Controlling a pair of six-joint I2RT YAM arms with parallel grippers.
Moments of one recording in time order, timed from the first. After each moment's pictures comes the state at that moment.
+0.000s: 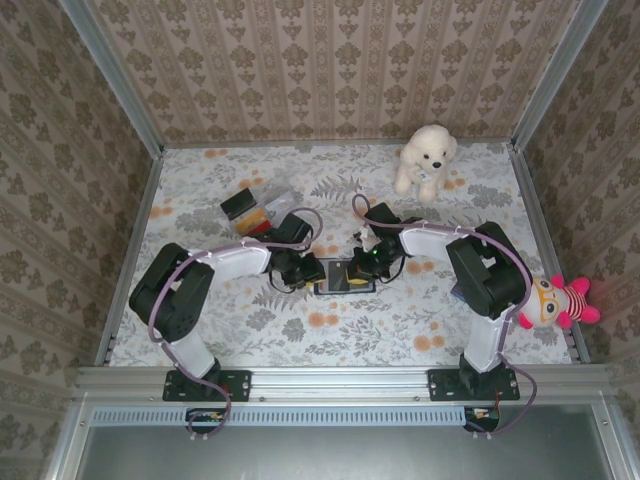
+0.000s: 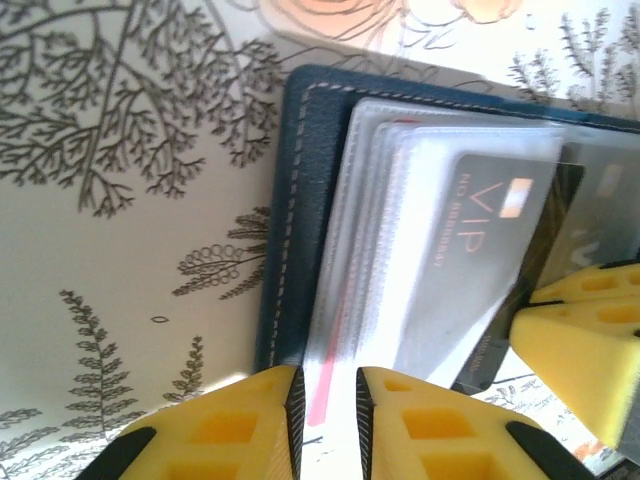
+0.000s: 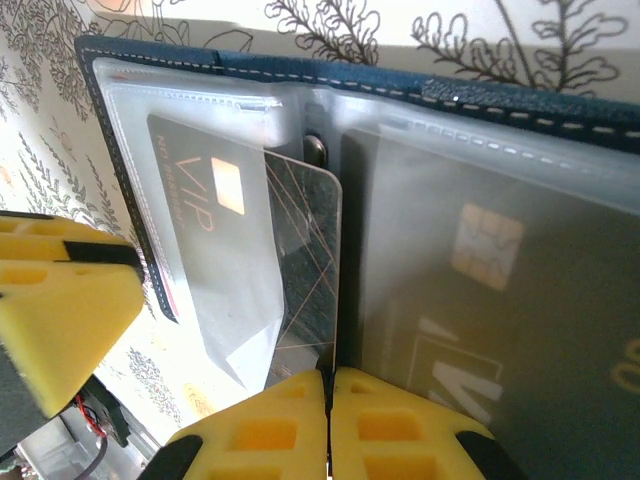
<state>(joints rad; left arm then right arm) -0.69 1.70 0.94 -0.40 0.36 -0.87 0.47 1.87 1.06 -0.49 -0.60 0.53</state>
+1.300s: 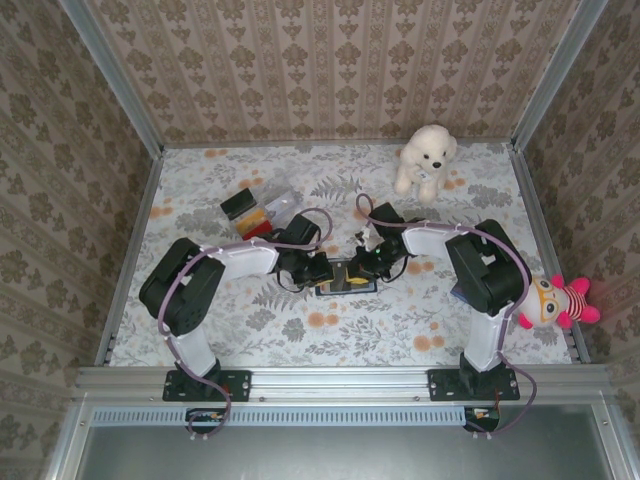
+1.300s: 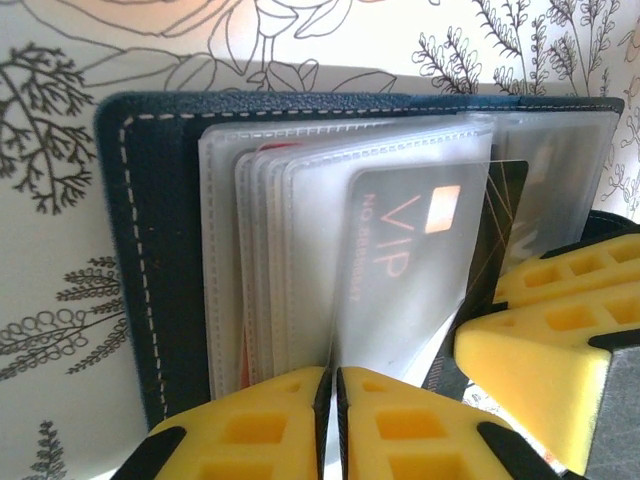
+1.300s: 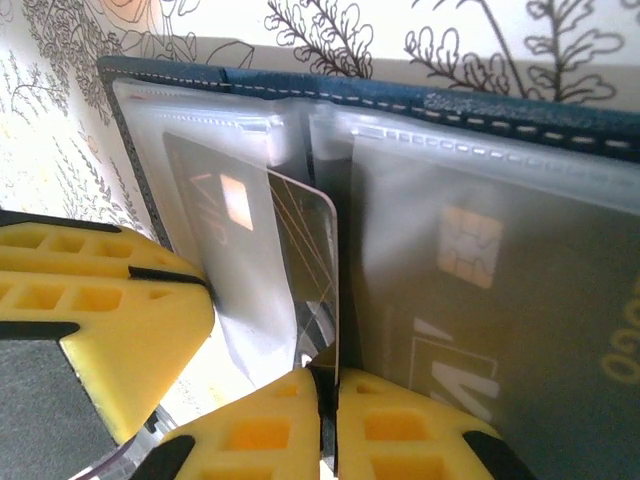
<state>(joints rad) -0.72 1.76 0.95 -0.29 0.41 -0.85 0.43 1.88 1.04 -0.44 -0.68 0.52</state>
